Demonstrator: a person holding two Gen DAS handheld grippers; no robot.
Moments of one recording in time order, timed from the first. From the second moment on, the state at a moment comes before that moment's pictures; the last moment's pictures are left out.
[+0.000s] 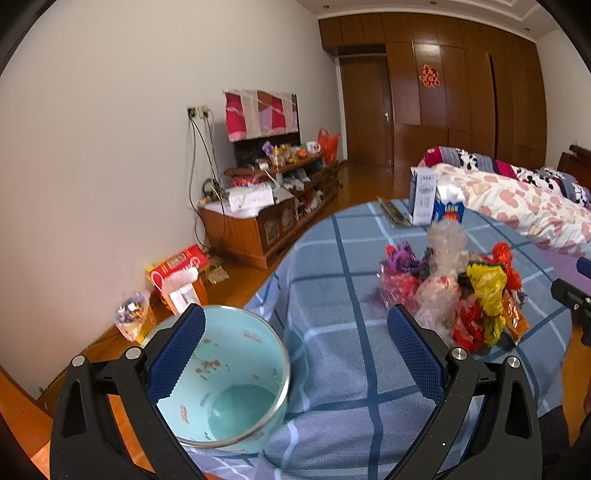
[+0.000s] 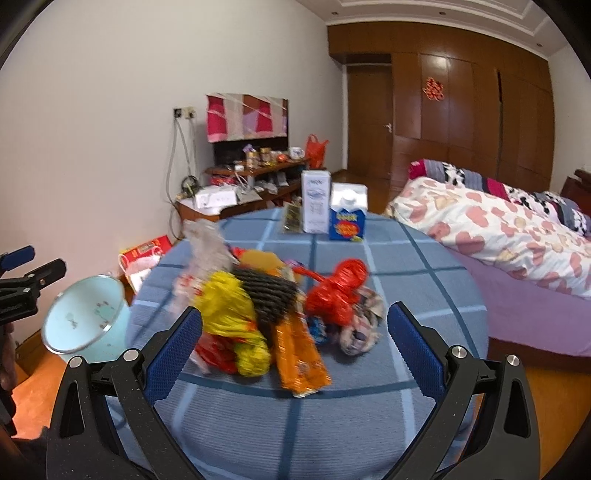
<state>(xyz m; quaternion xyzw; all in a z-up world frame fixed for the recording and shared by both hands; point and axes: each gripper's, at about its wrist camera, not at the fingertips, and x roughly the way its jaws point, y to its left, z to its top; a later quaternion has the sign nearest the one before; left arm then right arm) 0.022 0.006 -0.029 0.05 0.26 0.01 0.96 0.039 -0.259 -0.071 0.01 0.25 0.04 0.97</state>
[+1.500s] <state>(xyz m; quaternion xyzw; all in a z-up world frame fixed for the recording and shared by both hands) 0.102 -0.114 -0.103 0.08 0.34 -0.13 0.93 0.071 -0.321 -0.143 0.04 0.31 -0.02 0.95</state>
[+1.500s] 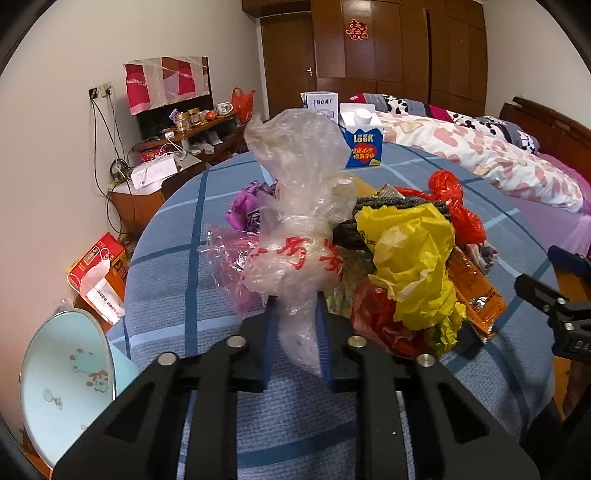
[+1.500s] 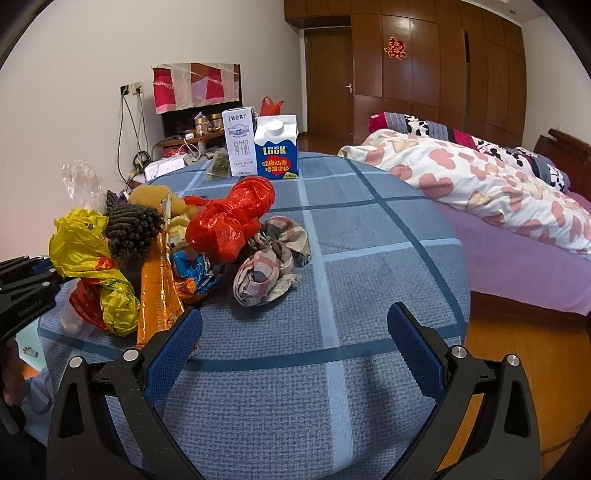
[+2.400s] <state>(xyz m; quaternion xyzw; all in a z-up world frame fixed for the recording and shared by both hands) 0.038 0.005 -0.067 0.08 0.33 -0.06 0.94 0.089 -0.226 -0.124 0.01 0.31 0.11 0.95</state>
